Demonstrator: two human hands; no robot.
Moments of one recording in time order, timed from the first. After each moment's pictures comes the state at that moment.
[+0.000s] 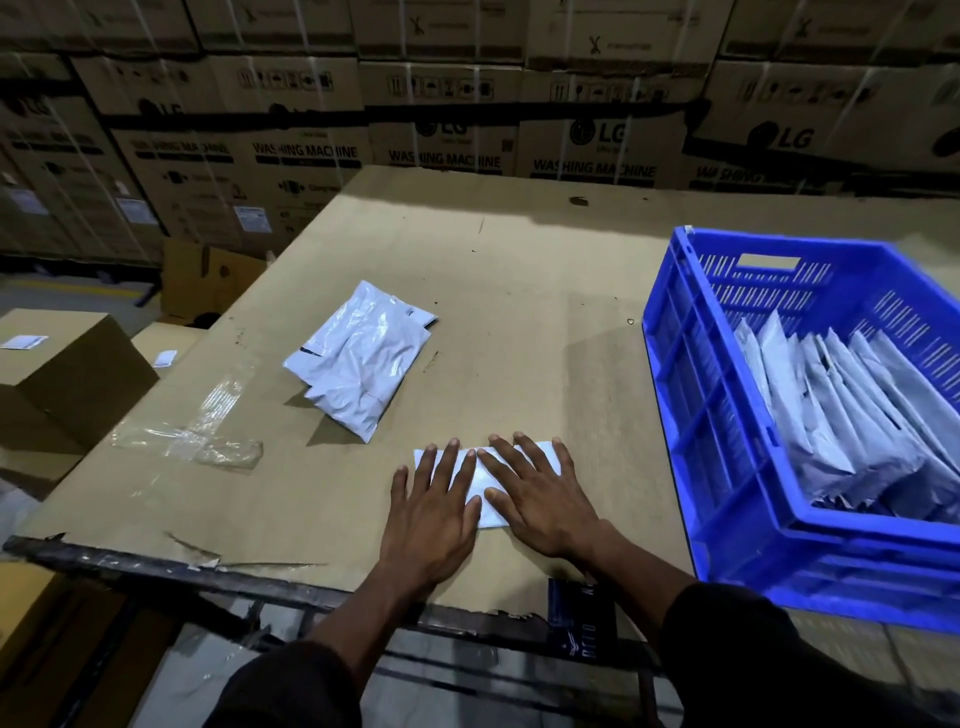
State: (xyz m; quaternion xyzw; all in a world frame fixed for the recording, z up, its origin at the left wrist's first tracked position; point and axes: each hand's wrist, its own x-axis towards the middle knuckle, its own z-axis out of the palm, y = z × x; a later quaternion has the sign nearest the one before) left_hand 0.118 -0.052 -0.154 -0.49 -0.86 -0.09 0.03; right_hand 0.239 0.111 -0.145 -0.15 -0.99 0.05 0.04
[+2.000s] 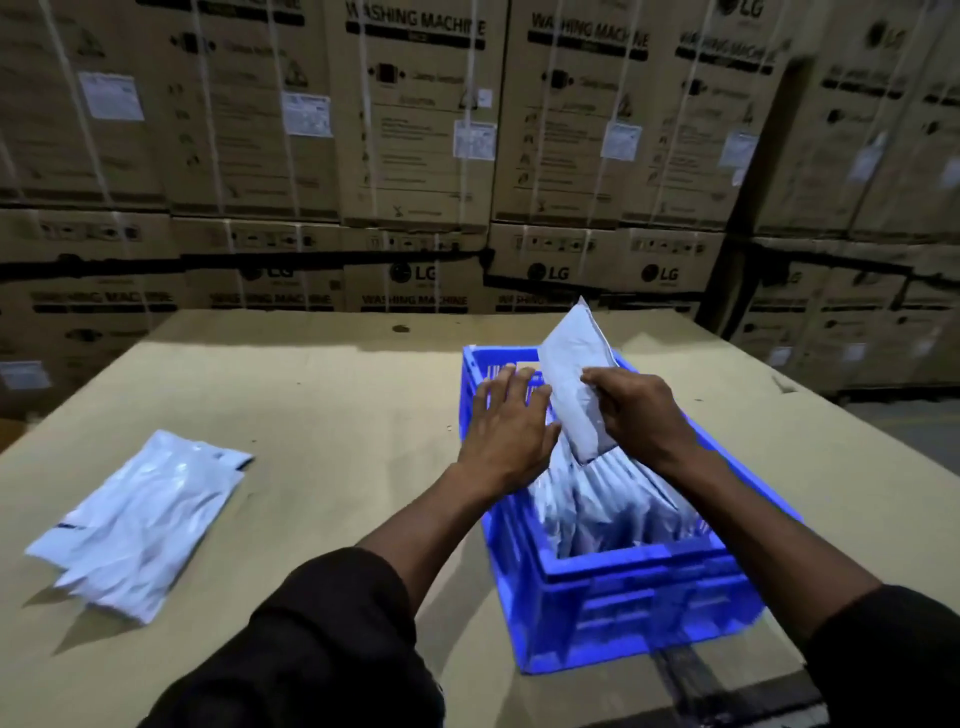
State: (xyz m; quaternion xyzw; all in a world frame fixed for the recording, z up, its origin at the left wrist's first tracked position) left_hand 0.266 0.198 0.070 -0.69 -0.67 -0.23 0.13; right_hand 0.443 0.290 0.107 -0.27 -0.88 -0.06 0.38
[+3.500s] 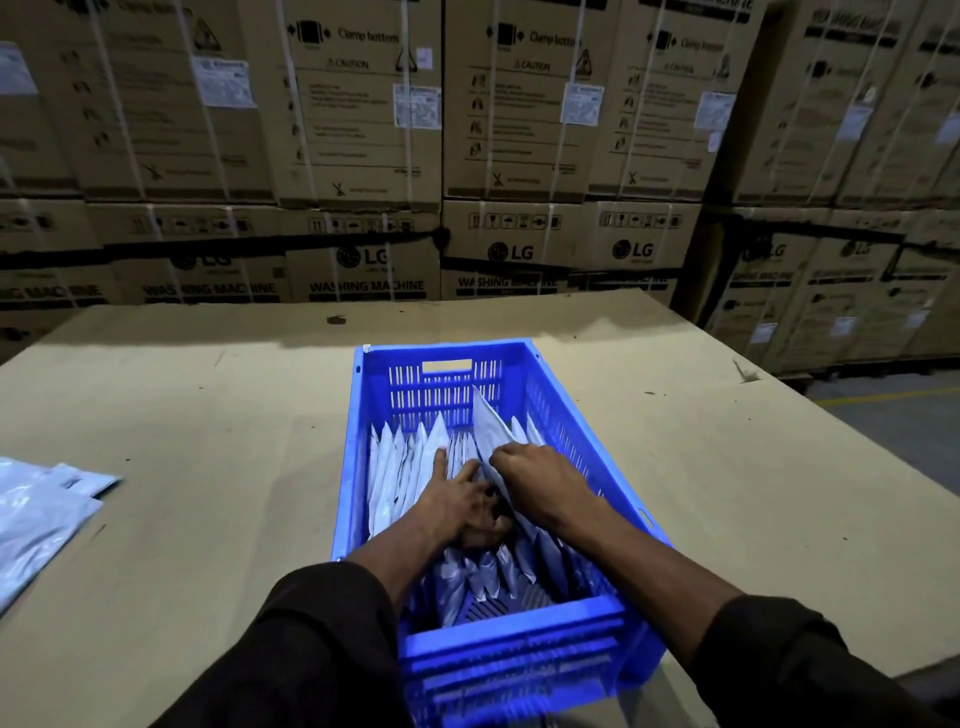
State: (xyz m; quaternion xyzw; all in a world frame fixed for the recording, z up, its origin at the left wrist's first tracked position) left_hand 0.357 0.332 -0.009 -0.72 -0.67 0.15 -0.05; right_hand 0.494 0.371 0.037 -0.31 -0.95 -0.06 0.07
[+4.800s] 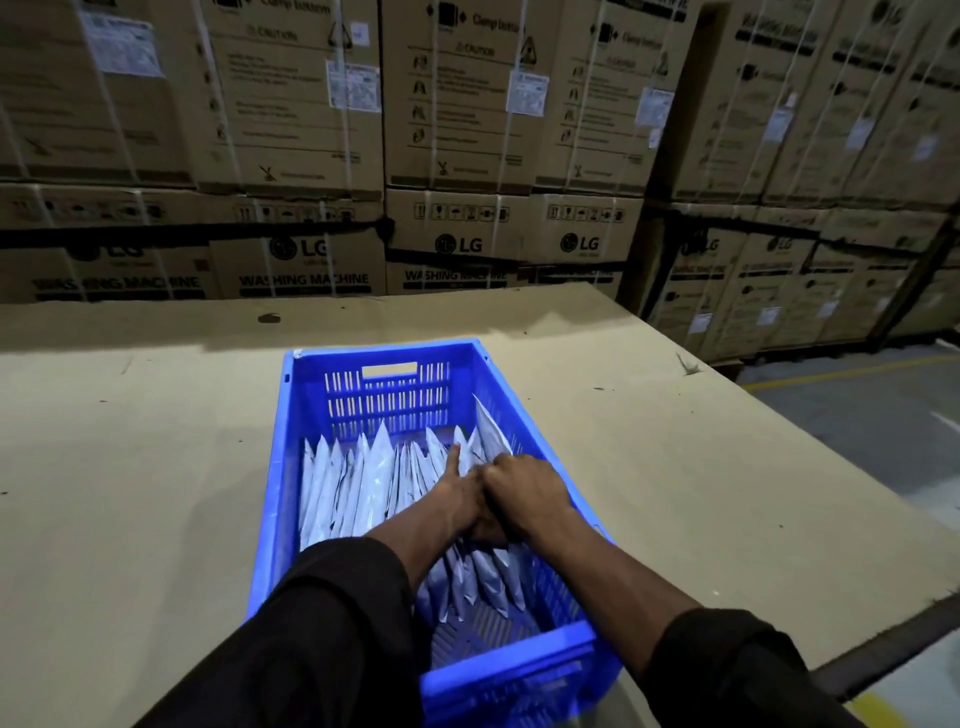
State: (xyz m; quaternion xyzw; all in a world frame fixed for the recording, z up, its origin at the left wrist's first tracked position) left_hand 0.408 0.387 0.005 -0.76 -0.60 0.24 -0.02; right_hand 0.514 0.400 0.027 -0.41 -0.90 -0.13 0.00
